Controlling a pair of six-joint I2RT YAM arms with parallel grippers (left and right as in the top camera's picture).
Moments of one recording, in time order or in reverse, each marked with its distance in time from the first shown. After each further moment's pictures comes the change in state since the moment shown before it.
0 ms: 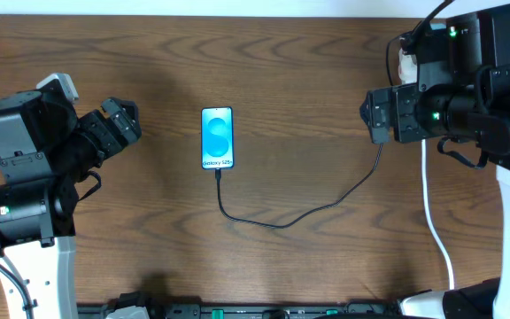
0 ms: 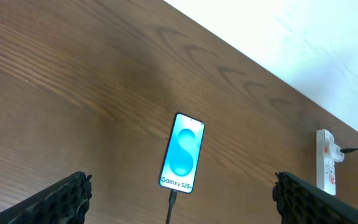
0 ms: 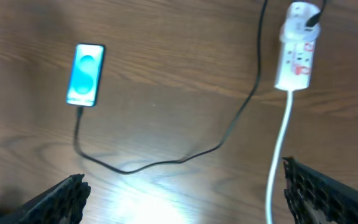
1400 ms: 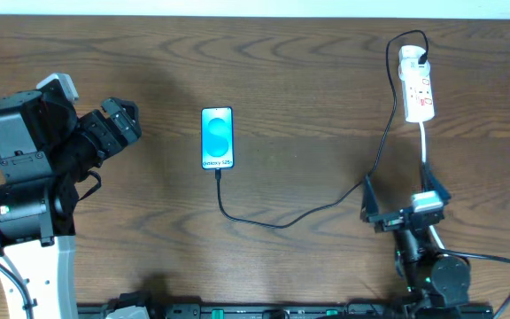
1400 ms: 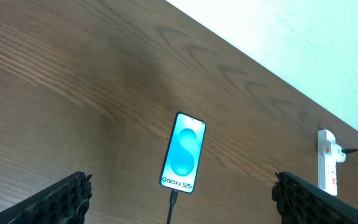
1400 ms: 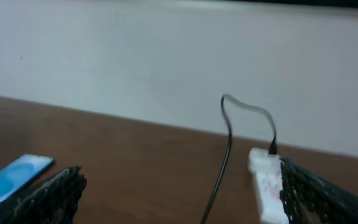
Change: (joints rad) left arm 0.000 0.002 0.000 -0.002 -0.003 0.000; right arm -0.086 -1.498 -2.267 1.839 -0.003 -0.132
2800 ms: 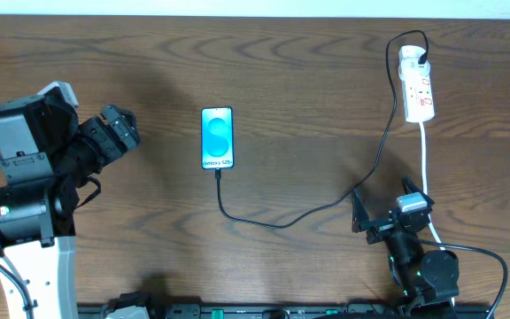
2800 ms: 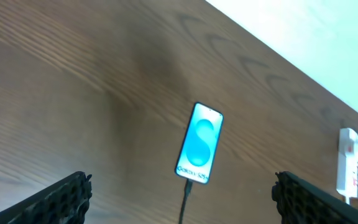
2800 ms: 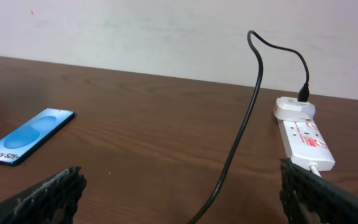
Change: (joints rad) left arm 0.000 -0.007 -0.002 -0.058 -0.063 0.006; right arm 0.000 -0.069 -0.023 -0.210 -0.050 0.047
